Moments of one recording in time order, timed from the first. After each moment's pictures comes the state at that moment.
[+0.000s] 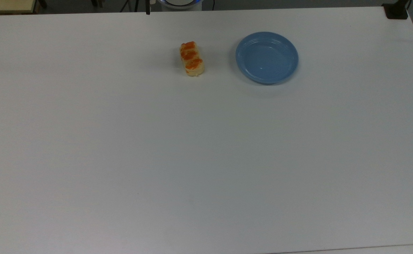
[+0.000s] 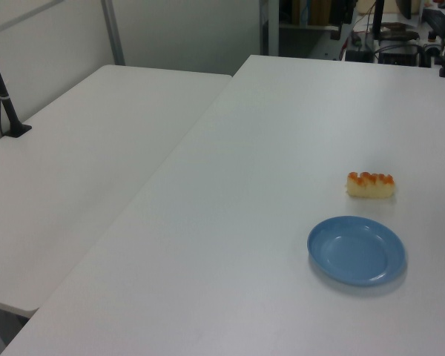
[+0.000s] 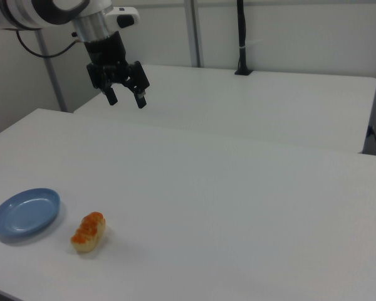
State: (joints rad) arm 0.11 -0.01 -0.15 -1.56 -0.11 1.65 0.01
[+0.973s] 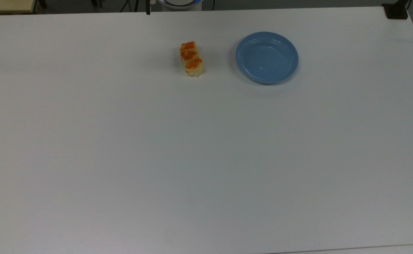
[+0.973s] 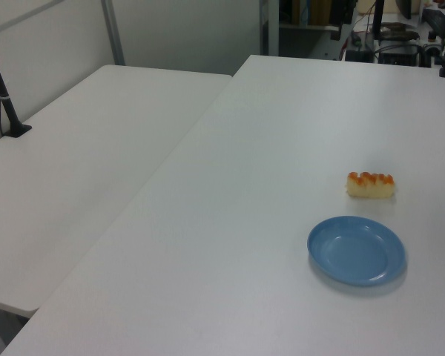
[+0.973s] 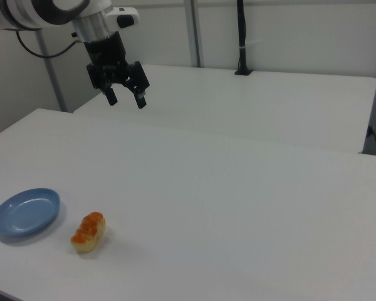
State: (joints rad) arm 0.11 -0.01 -0.15 -1.56 -0.11 1.65 0.01
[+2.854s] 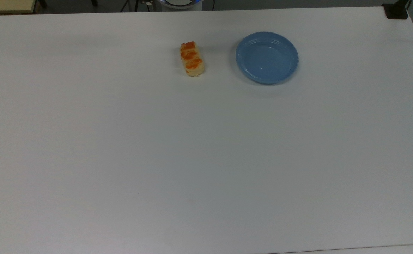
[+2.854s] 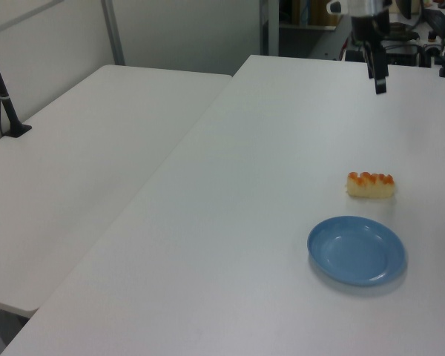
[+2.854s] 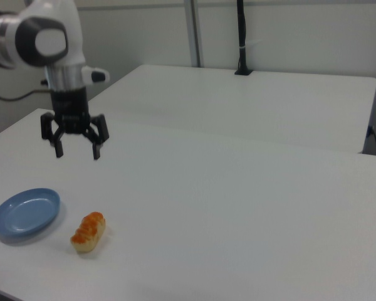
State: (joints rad) arm 0.11 -0.14 -0.03 -1.91 -0.02 1.56 -0.27
